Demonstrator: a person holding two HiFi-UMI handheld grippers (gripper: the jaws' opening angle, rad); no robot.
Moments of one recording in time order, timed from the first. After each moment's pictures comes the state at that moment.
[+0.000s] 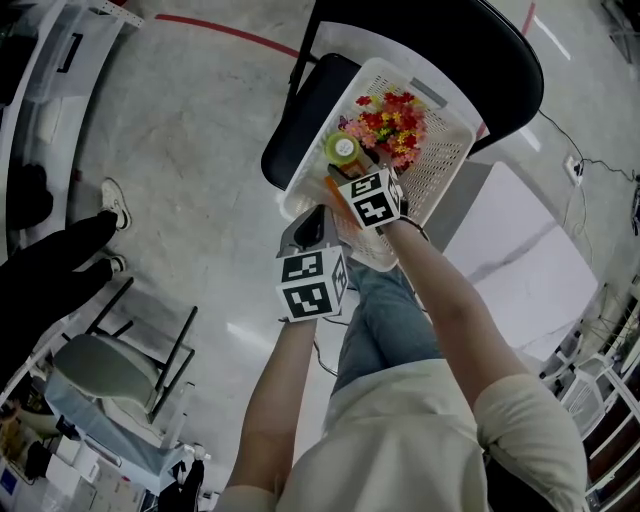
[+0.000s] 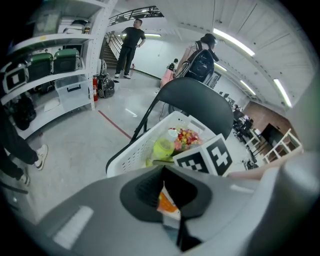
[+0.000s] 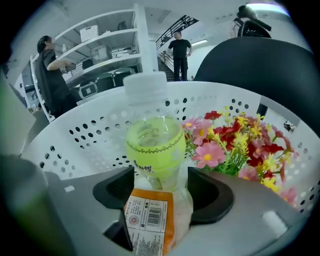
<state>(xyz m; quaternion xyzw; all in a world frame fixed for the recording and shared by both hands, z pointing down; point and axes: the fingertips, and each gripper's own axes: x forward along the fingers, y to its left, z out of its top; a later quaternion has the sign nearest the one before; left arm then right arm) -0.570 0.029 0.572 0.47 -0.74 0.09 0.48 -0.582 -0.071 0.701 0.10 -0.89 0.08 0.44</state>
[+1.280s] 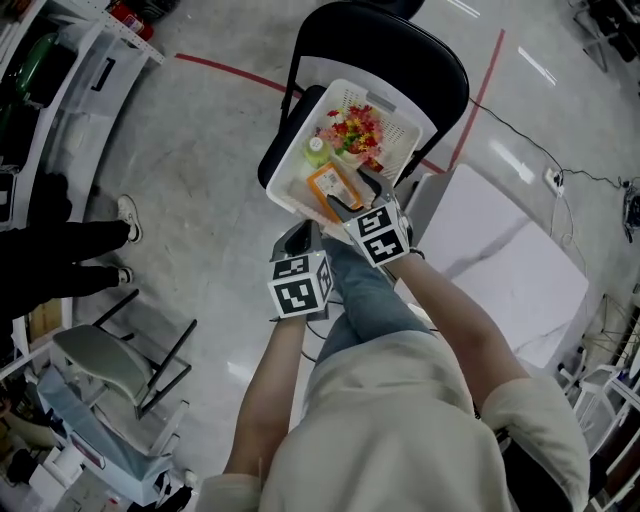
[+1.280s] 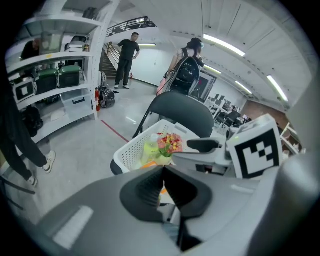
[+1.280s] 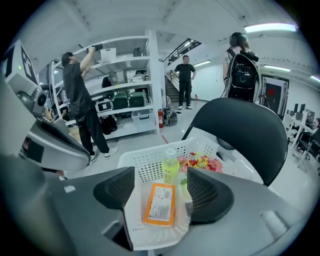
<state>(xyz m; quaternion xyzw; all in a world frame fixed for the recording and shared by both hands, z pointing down) -0.503 0.068 0.490 0.47 -0.76 0.10 0.44 -0.493 -0.030 0.523 0.09 -0.93 0.05 0.36</state>
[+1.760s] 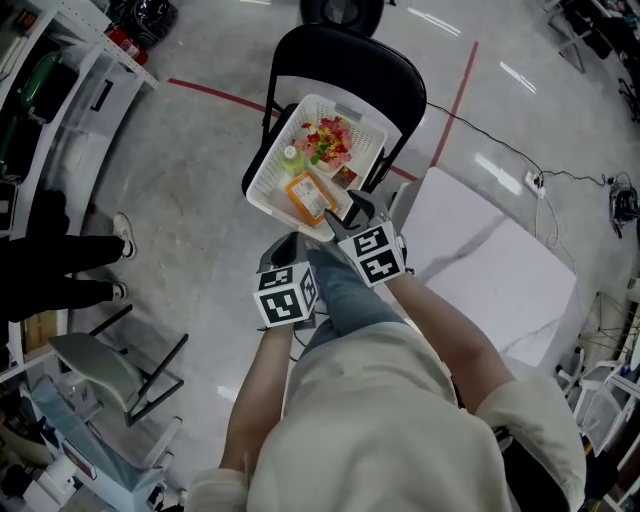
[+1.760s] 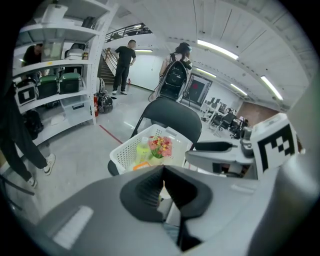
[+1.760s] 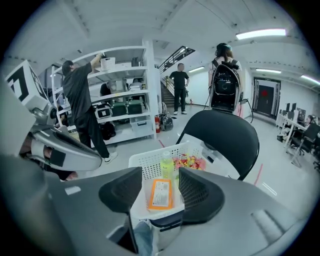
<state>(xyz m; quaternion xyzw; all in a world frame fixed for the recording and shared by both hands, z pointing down) -0.453 0.083 0.450 0.49 -0.77 0.09 0.41 -0.418 -0.015 0.461 0.11 -0.93 0.05 0.34</state>
